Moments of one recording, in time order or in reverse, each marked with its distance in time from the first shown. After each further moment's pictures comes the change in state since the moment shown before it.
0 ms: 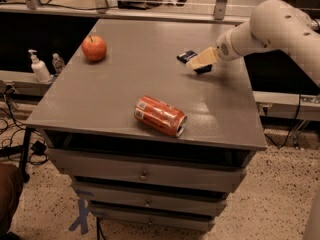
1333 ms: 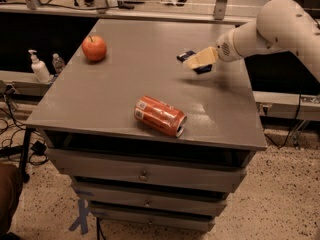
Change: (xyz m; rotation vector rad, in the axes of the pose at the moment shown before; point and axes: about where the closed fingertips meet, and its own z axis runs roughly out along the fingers) arm 0.000 0.022 -0.014 -0.107 -0.029 0.080
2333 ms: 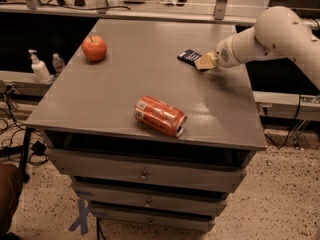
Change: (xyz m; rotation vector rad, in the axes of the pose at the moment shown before) arm 0.016 0.004 0.015 -0.017 0.018 0.009
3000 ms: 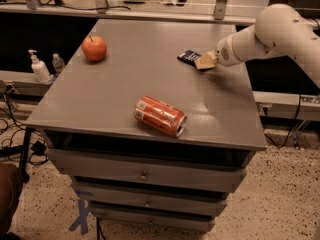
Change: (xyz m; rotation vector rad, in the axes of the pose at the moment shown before) arm -0.005 -0.006 -0.007 0.015 -0.004 -0.014
